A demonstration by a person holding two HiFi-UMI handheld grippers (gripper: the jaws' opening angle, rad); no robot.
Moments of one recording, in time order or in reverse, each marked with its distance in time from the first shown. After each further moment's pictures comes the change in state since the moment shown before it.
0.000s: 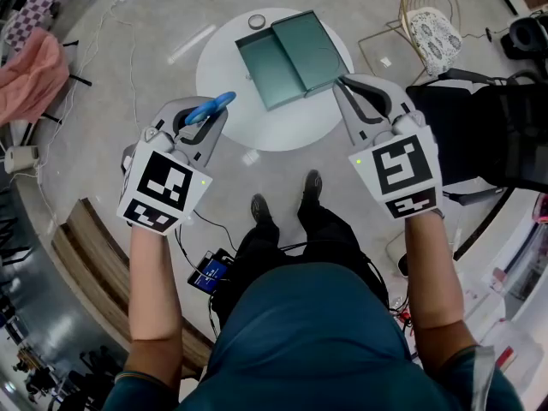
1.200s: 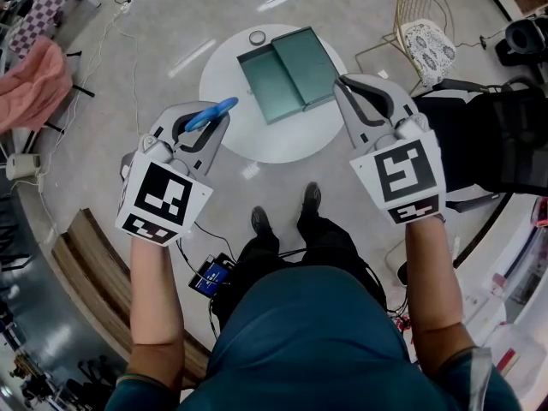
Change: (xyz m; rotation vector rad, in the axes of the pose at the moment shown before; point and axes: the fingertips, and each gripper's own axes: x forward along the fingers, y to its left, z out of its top) left arm -0.032 0.005 0.039 0.041 -0.066 0.040; right arm -0.028 -0.012 0.040 -0.035 -0.063 -0.043
